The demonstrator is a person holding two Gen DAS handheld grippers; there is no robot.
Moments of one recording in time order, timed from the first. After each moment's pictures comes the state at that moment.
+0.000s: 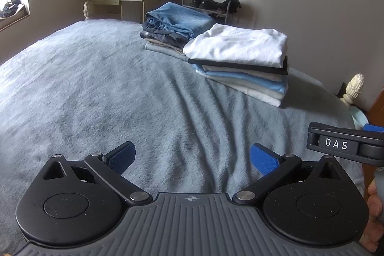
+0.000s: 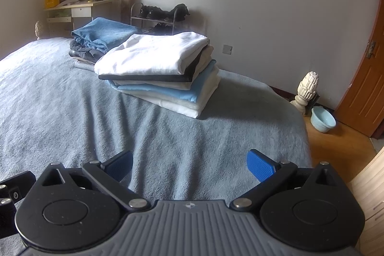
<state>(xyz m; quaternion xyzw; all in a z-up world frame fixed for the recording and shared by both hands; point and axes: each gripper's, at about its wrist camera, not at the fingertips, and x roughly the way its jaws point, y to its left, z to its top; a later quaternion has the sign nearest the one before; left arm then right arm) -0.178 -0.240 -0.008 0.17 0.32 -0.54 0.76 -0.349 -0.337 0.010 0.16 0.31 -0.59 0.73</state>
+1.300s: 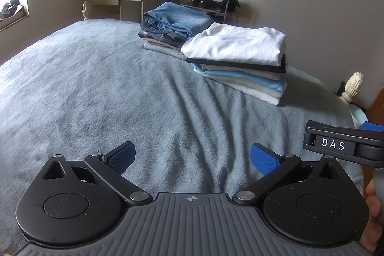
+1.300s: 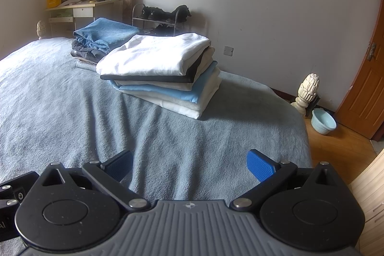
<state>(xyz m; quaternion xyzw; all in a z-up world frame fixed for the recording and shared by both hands) -0.182 -0.239 -0.007 0.17 0.32 -0.54 0.76 -0.348 -0.333 0.009 0.16 0.31 -0.59 0.73</state>
